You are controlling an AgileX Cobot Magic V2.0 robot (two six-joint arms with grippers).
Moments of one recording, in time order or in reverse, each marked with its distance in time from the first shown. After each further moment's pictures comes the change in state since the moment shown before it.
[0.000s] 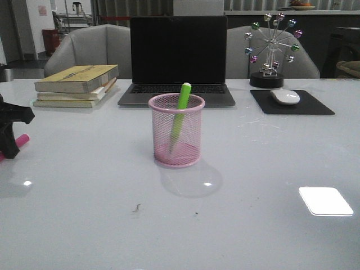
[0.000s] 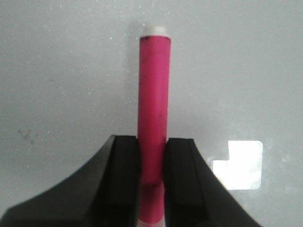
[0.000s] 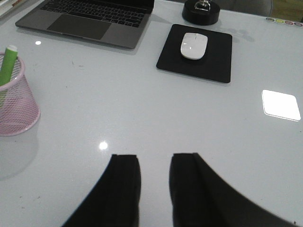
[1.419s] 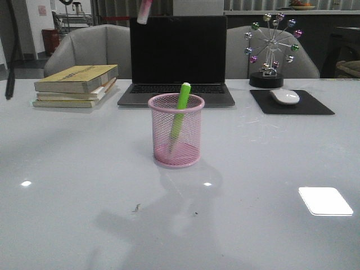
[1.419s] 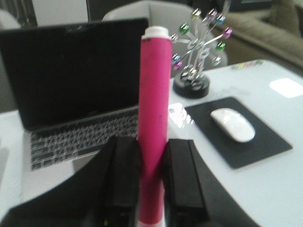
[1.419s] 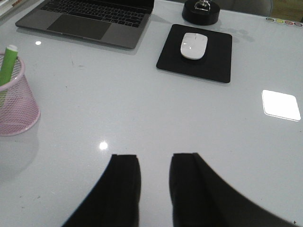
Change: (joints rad) left arm -0.522 -0.183 -0.161 -0.146 -0.755 0.062; right arm 0.000 0.000 0.000 0.000 0.000 0.000
